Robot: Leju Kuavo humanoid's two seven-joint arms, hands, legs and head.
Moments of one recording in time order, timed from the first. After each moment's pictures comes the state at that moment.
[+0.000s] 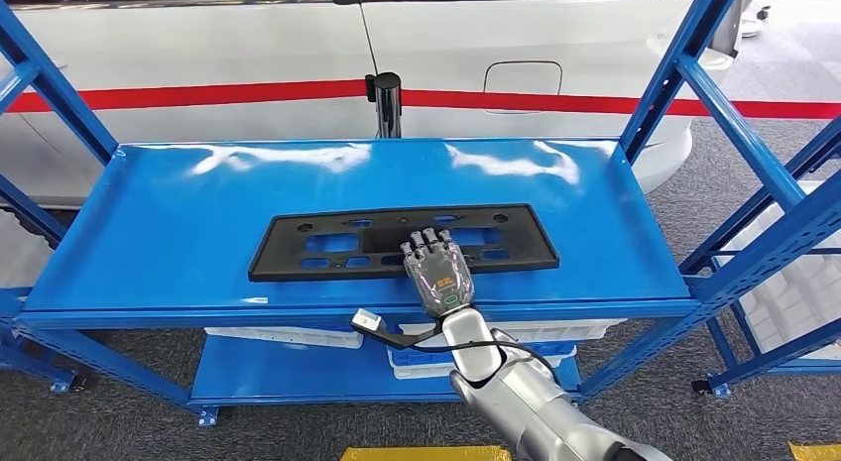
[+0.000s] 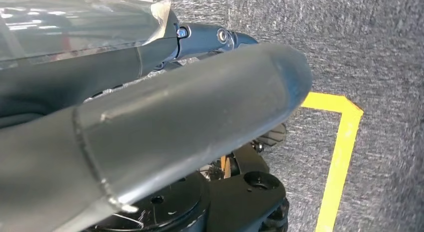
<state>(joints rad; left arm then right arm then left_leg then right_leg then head) -0.10 -0.19 1.02 -0.20 -0.76 0.09 -0.33 -0.58 0.10 0.79 -0.72 1.57 -0.57 0.36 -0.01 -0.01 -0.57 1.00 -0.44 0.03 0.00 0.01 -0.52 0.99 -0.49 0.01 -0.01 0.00</state>
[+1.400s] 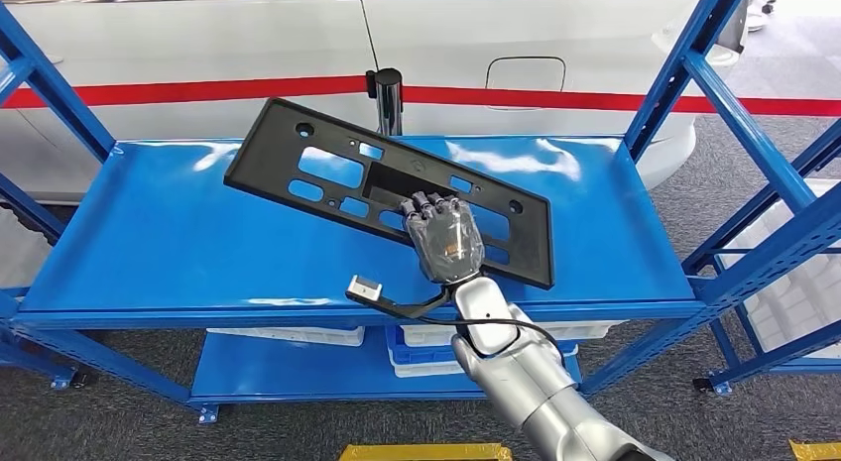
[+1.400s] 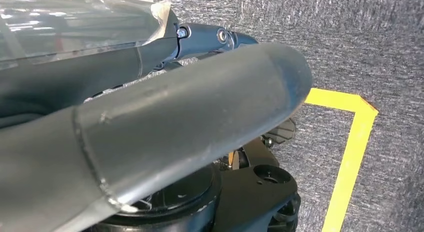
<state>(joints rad) -0.09 -0.24 1.08 -0.19 -0.79 0.13 -0.33 -0.56 0.11 0.56 -0.99 1.56 -0.68 0.14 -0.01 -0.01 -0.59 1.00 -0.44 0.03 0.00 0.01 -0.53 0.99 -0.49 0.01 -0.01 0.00</state>
